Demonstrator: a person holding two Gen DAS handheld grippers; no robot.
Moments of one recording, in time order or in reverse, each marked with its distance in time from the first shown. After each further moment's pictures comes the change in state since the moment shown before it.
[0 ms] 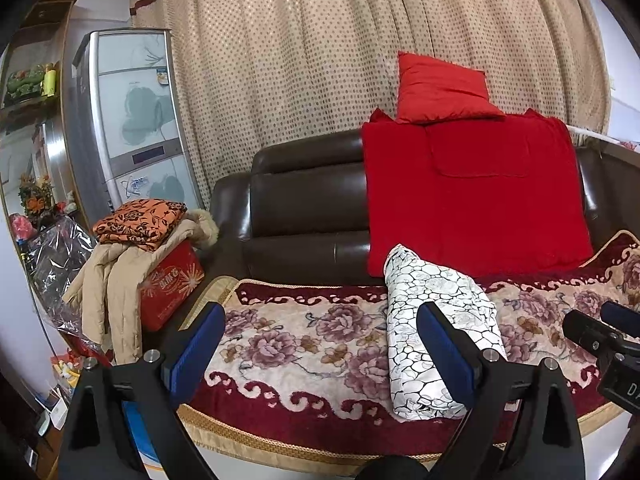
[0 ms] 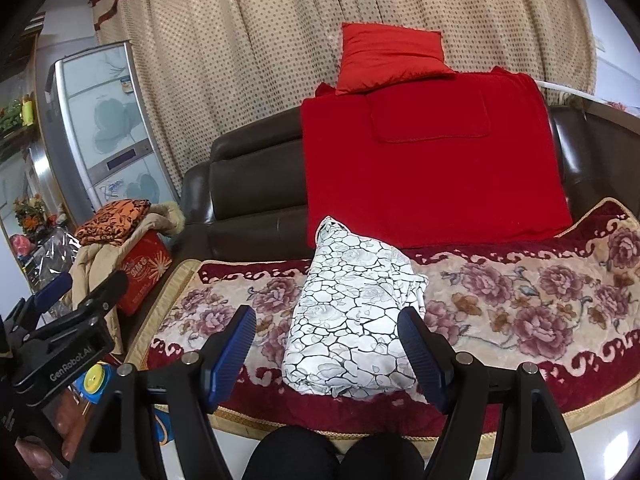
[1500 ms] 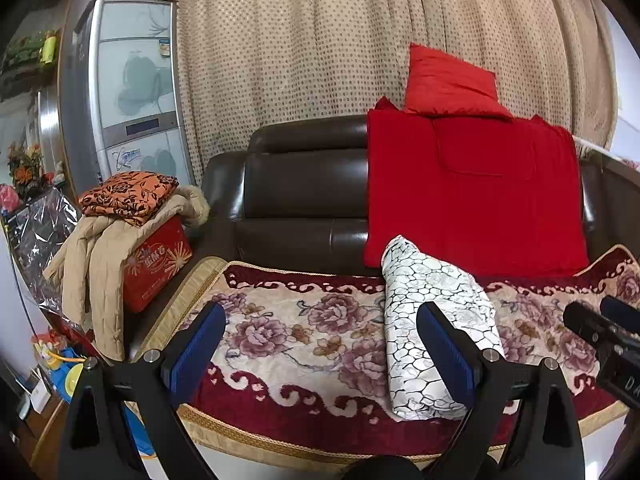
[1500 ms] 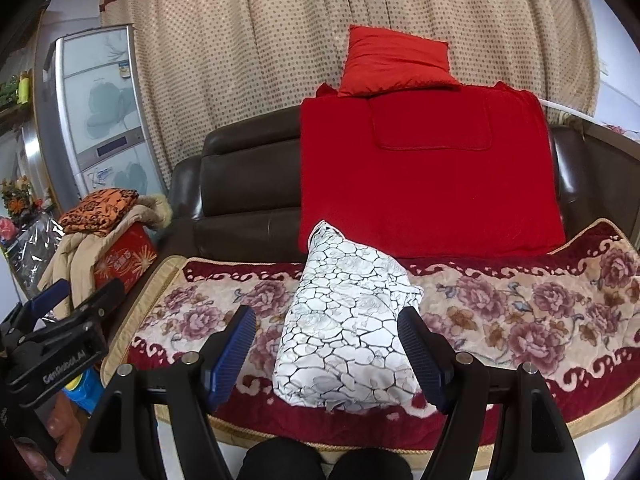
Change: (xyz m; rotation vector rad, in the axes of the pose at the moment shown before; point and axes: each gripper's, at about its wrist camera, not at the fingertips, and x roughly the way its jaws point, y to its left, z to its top) left arm 0.033 0.028 -0.008 -0.062 0.053 -0.057; right arm 0.020 0.028 0.006 -0.055 -0.014 -0.070
